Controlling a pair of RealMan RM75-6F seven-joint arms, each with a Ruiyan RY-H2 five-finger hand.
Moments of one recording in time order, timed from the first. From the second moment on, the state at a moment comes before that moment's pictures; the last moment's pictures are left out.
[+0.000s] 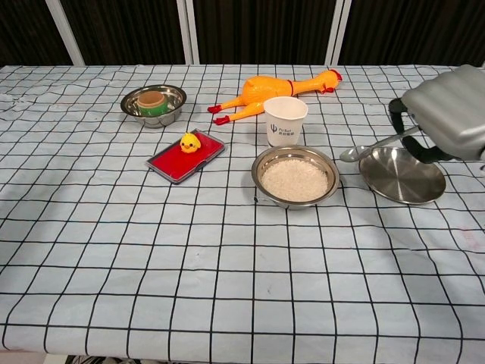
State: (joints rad) left arm -0.11 -1.09 -0.03 -1.73 1.44 1.40 0.01; right arm 0.47 -1.73 0.19 -1.30 -1.42 1.35 -0.88
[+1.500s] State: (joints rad) left arm -0.12 -1.07 -0.02 -1.74 1.43 1.37 -0.04; right arm 0.66 -1.98 0.12 -0.72 -1.65 1.38 -0.85
